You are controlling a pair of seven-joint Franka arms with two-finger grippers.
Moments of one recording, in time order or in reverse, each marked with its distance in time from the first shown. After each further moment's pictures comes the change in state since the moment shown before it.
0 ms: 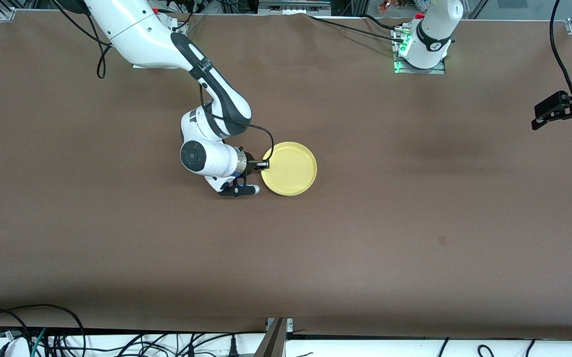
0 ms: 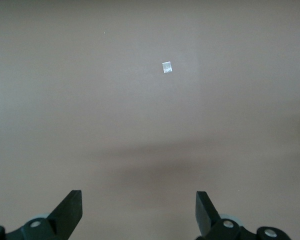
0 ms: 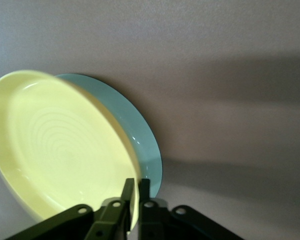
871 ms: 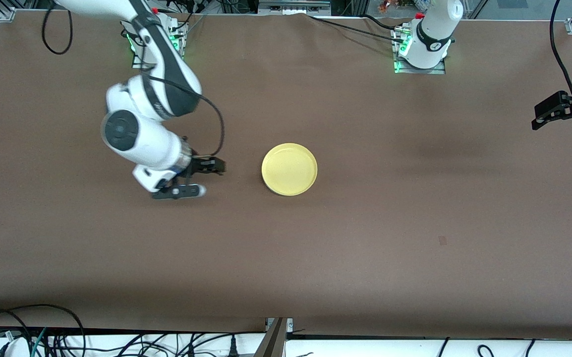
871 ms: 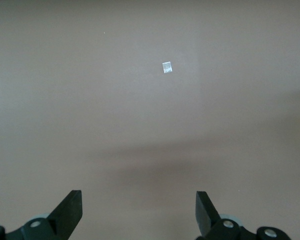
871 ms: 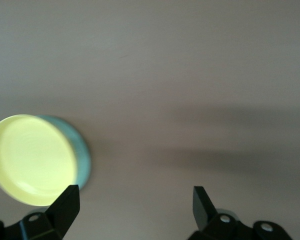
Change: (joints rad) left arm 0.000 0.000 0.000 0.001 0.000 0.000 0.000; right arm -0.002 -0.315 -0.257 0.035 -0.255 -0.321 -0.002
